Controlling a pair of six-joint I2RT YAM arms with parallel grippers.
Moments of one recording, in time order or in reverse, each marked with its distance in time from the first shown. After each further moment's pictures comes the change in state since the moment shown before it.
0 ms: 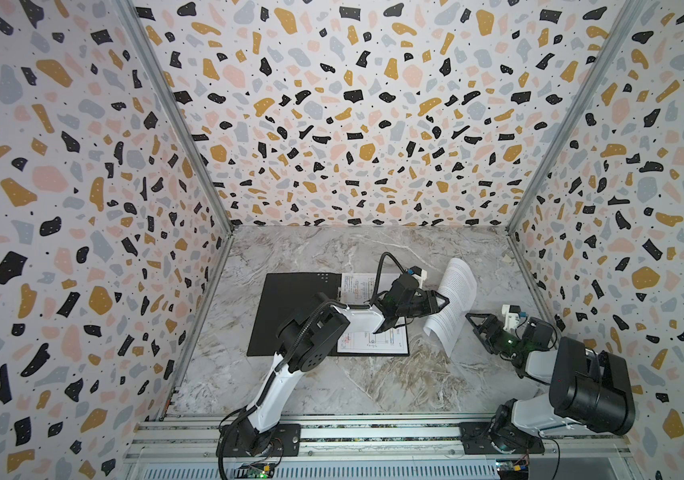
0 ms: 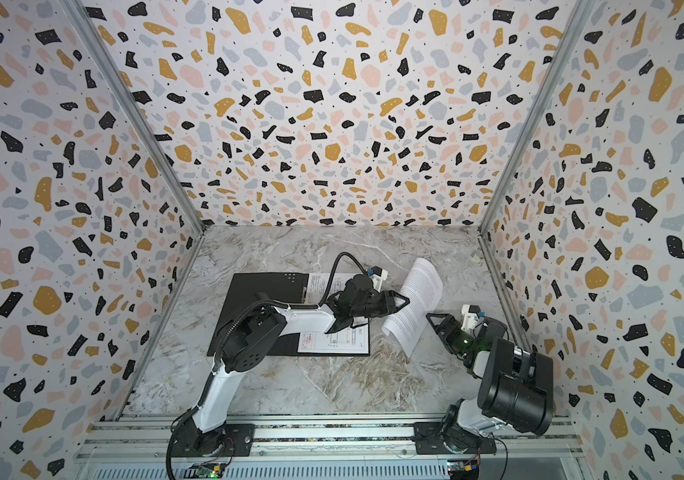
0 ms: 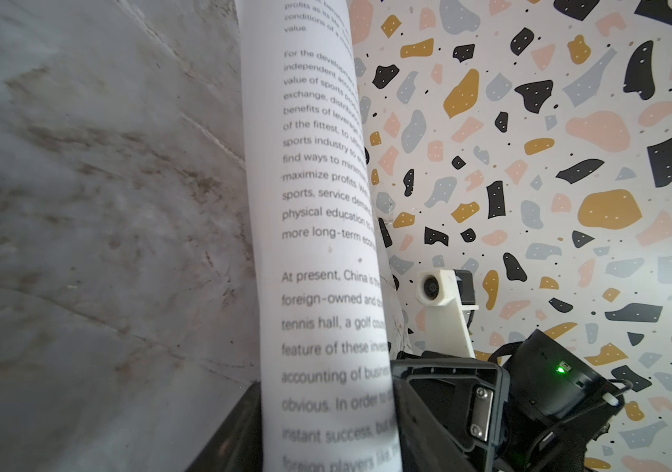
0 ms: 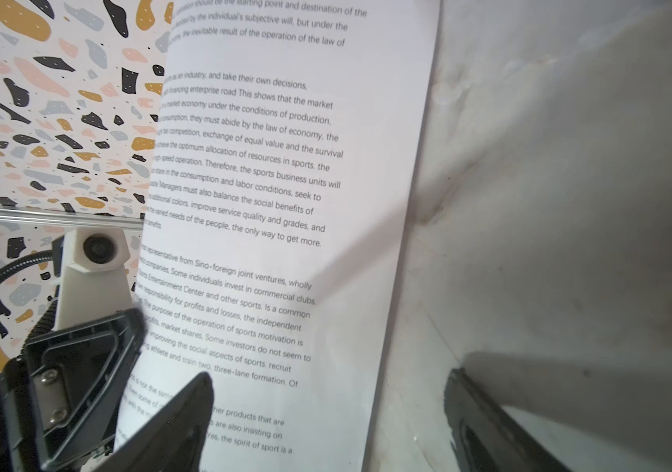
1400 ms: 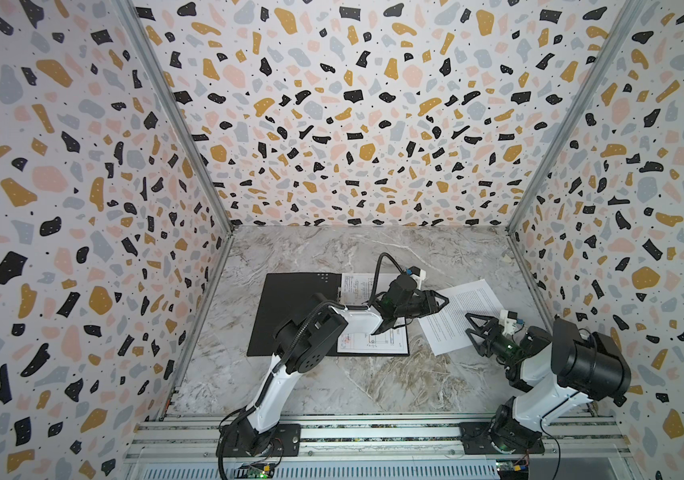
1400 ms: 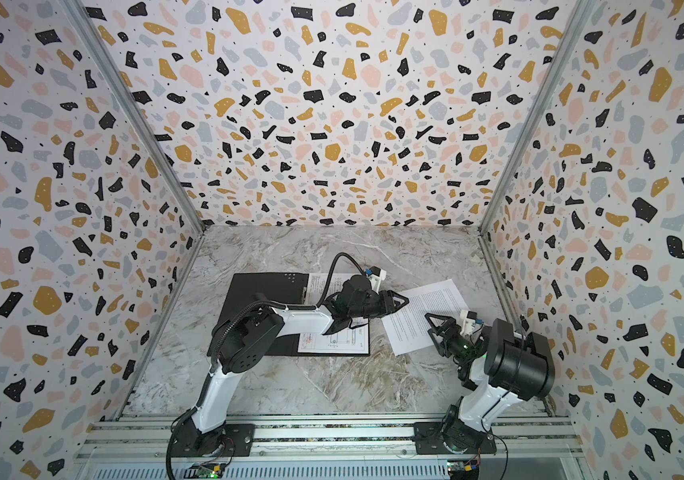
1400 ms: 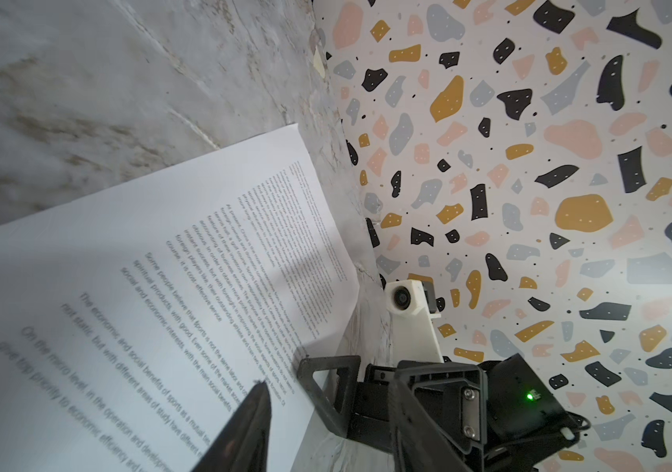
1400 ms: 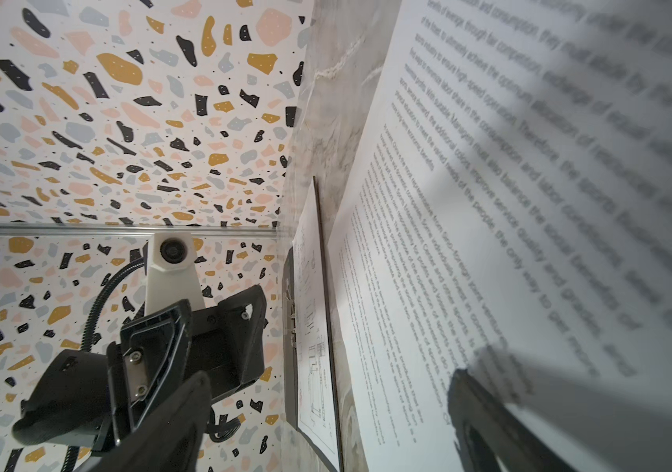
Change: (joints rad) left arm 0.006 -0.002 -0.008 0.005 0.011 -0.011; right arm -0.016 0.154 -0.097 0.443 -0.106 0.297
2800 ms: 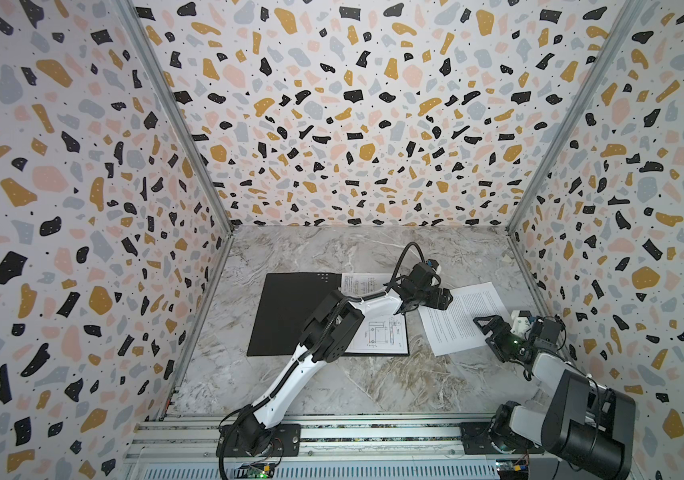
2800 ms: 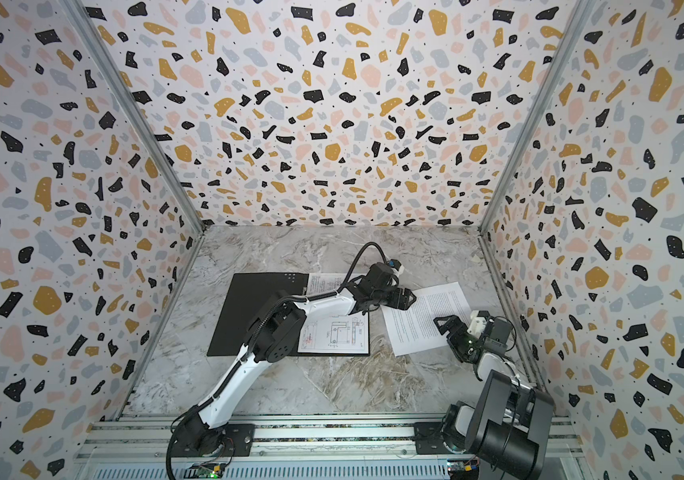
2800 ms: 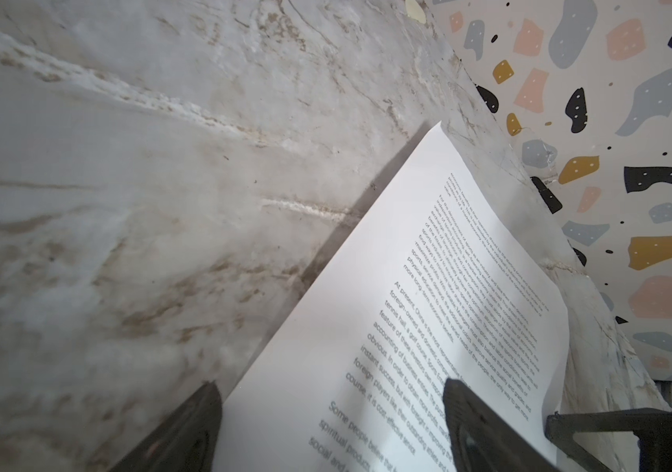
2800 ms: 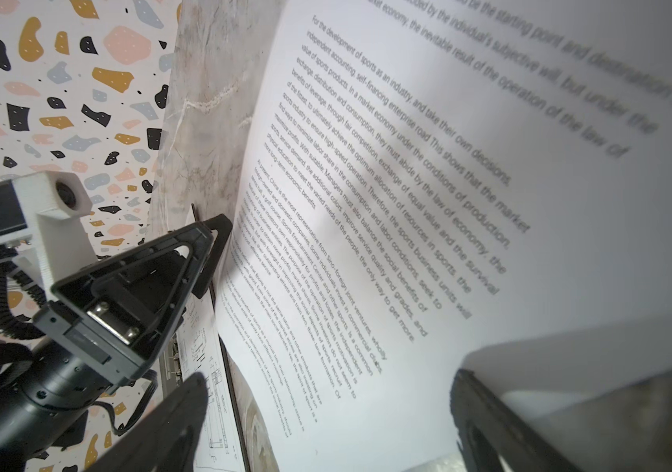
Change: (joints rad) left arm 0.005 0.279 0.513 -0.525 -0.142 0.502; right arm -0.015 -0.416 0.180 -0.981 0.340 -0.393
